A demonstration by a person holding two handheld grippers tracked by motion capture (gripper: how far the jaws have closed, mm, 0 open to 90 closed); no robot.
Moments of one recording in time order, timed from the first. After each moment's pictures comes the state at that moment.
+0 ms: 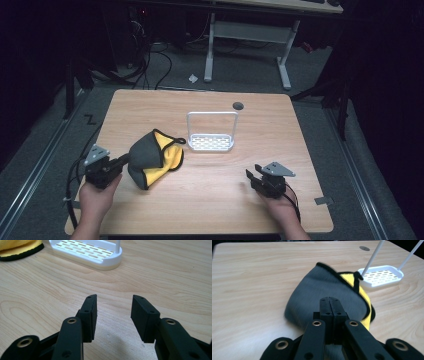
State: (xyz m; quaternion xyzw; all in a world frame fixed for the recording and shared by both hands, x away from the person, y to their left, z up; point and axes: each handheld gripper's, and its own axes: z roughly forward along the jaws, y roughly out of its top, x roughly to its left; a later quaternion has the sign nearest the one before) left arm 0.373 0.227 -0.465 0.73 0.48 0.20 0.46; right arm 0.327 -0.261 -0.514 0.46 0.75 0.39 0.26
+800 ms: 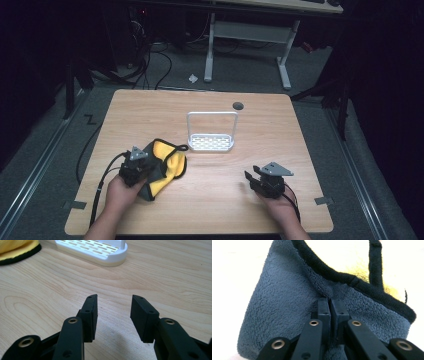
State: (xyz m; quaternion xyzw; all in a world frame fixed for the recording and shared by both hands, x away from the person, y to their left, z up) left arm 0.380 0.169 -0.520 0.82 0.42 0.15 0.37; right arm 0.327 -0.258 -0.515 0.46 0.76 0.38 0.25
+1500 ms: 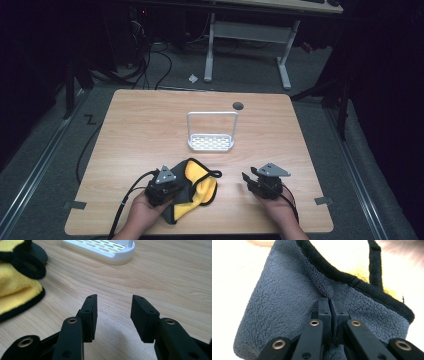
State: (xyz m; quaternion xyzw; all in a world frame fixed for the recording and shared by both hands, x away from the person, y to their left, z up) left arm 0.336 0.090 -0.523 0.85 0.32 0.09 0.41; right arm 0.326 -0.252 -0.516 0.45 0.77 0.38 0.24
